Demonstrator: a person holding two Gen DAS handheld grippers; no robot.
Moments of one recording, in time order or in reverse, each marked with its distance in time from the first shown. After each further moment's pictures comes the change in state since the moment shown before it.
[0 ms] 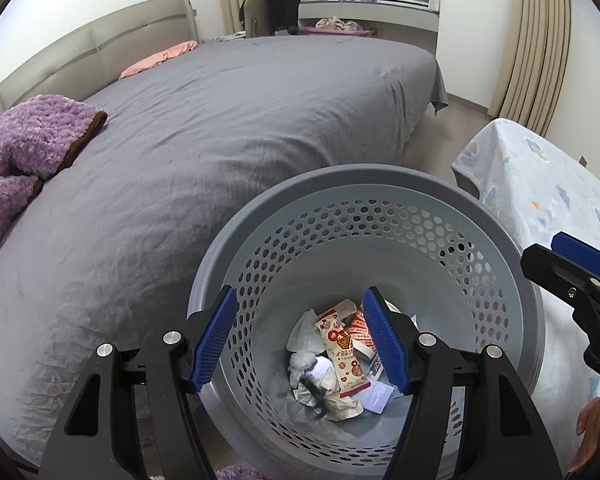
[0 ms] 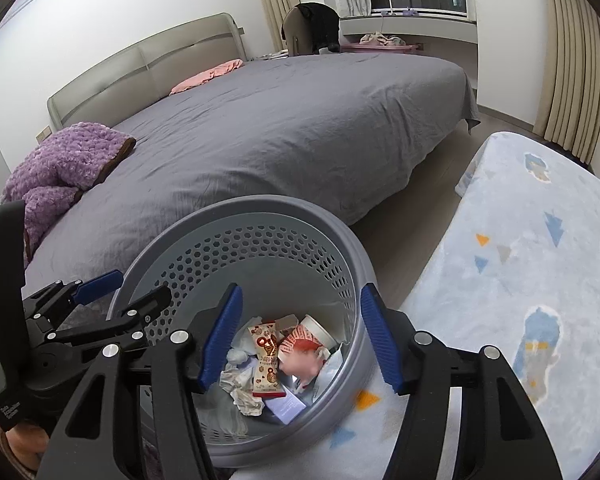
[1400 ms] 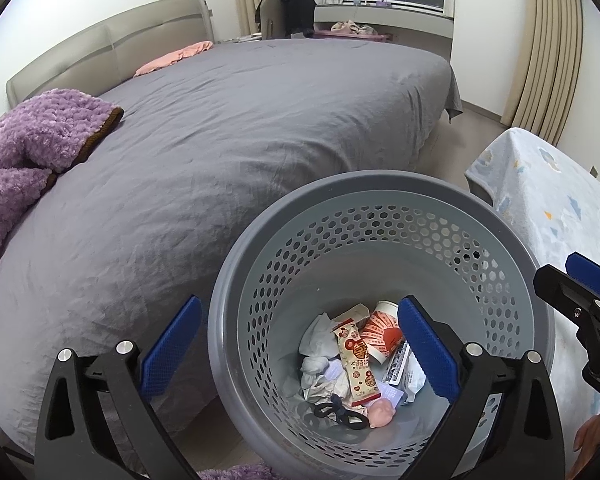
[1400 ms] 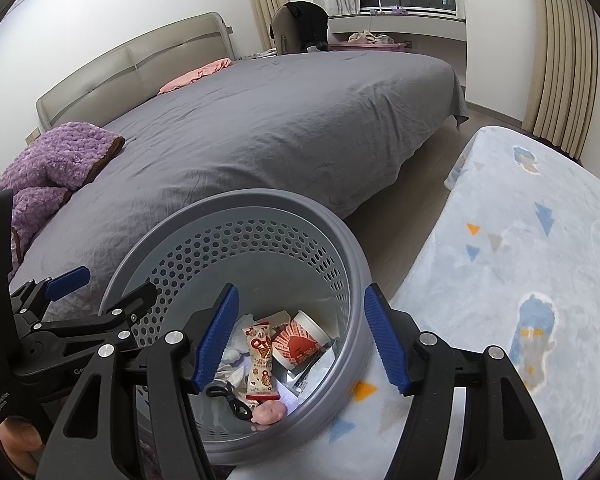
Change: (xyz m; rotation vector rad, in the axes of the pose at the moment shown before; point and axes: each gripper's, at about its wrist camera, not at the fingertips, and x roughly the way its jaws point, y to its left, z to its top) left arm -0.001 0.011 0.000 -0.032 -0.011 0.042; right arm 0.000 0.003 -0.005 0.017 0.003 -0.044
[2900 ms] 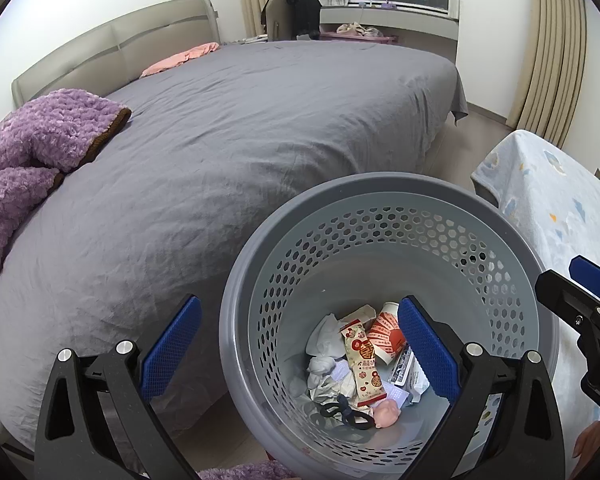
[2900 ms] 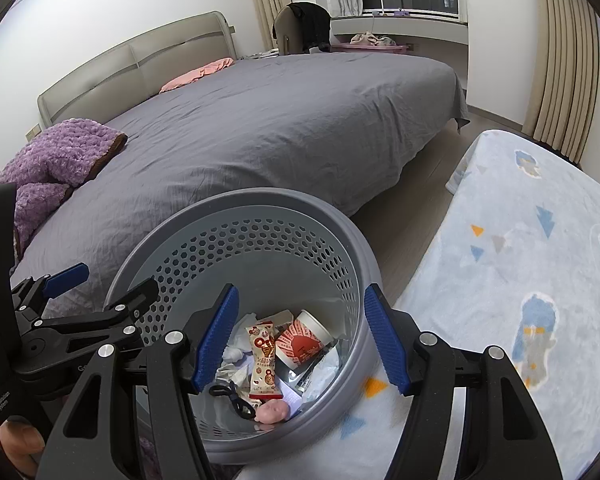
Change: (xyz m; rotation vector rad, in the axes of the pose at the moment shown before) left arm -0.003 0.003 0.000 -0.005 -0.009 0.022; right arm -0.003 0.009 -0.002 -0.009 -0.002 -0.004
